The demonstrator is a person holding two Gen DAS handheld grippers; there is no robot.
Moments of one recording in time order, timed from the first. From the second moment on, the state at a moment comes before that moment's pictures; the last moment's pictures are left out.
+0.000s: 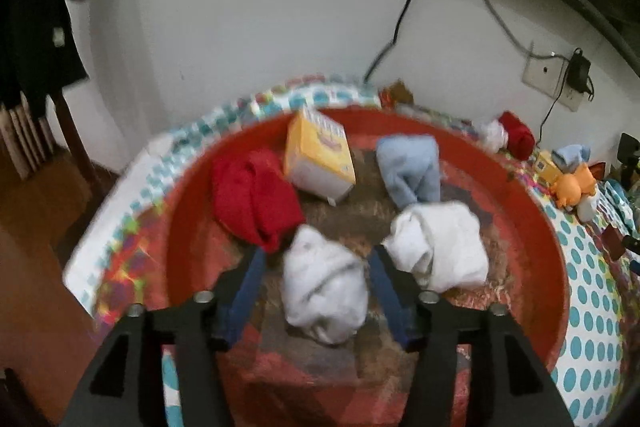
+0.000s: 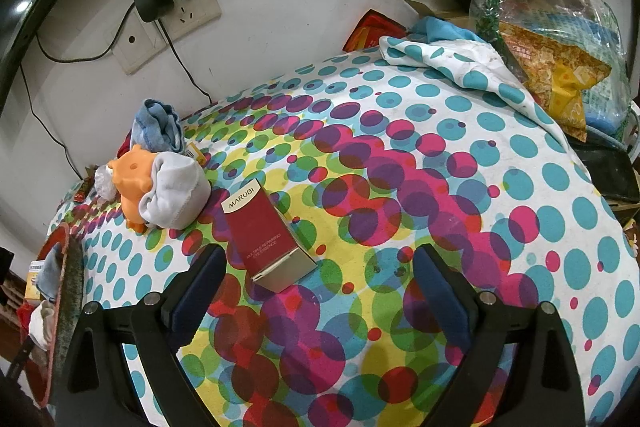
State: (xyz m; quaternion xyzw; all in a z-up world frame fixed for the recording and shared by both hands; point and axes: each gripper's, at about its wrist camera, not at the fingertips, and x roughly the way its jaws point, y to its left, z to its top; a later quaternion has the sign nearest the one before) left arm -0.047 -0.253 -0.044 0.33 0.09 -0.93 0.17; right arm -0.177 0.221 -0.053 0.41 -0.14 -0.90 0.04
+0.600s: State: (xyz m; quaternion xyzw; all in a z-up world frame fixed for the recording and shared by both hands) left arm 0.064 -0.184 -0.027 0.22 0.04 -0.97 0.08; right arm -0.184 0.167 -0.040 0.41 0.02 -0.91 0.05
